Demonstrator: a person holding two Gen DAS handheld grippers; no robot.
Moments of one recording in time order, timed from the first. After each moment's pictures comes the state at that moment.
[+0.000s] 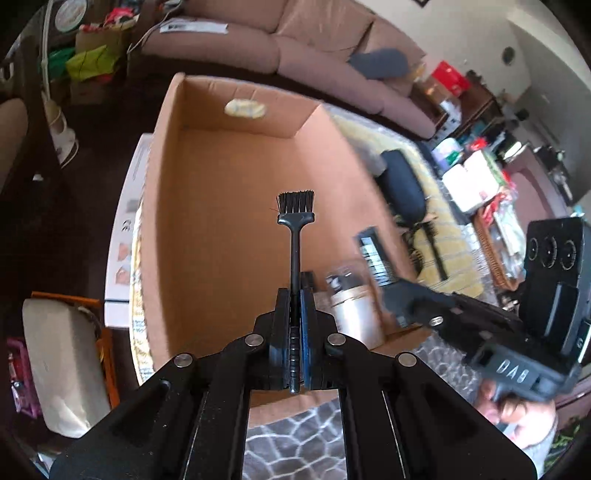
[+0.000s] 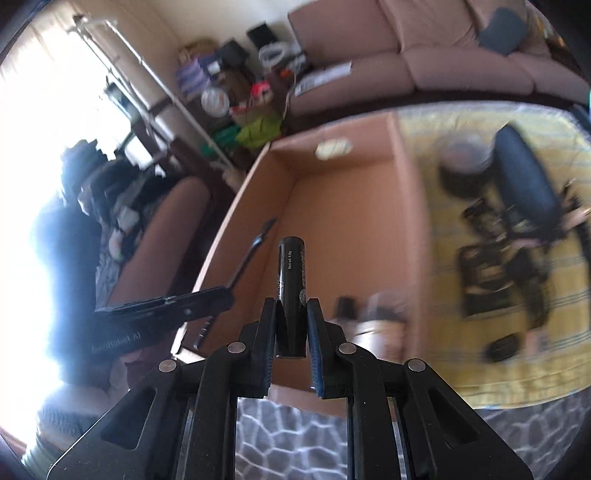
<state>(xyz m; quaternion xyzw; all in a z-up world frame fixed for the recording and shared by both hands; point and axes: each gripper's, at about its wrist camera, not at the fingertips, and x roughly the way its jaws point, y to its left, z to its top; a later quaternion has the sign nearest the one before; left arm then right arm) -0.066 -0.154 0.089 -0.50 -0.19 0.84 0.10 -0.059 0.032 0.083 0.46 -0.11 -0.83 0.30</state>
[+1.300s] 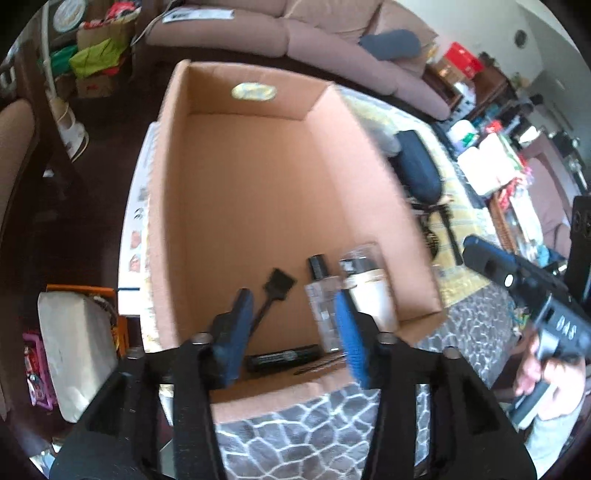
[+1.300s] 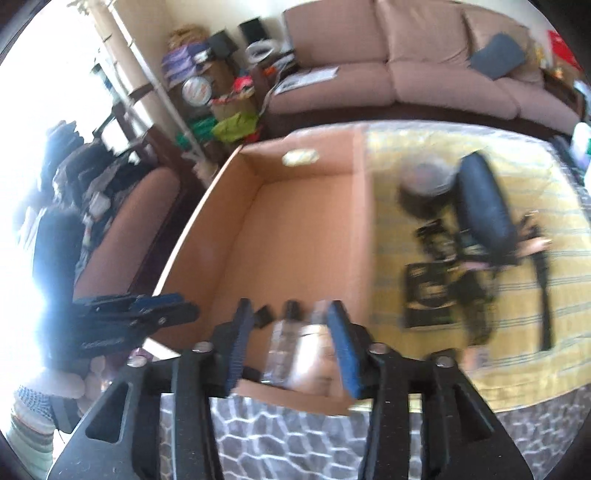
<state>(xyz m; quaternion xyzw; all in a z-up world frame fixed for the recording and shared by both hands) -0.060 -0.149 0.102 -0.53 -0.16 0.83 0.09 -0.063 0.073 0.116 0.45 -0.04 -0.86 0.25</state>
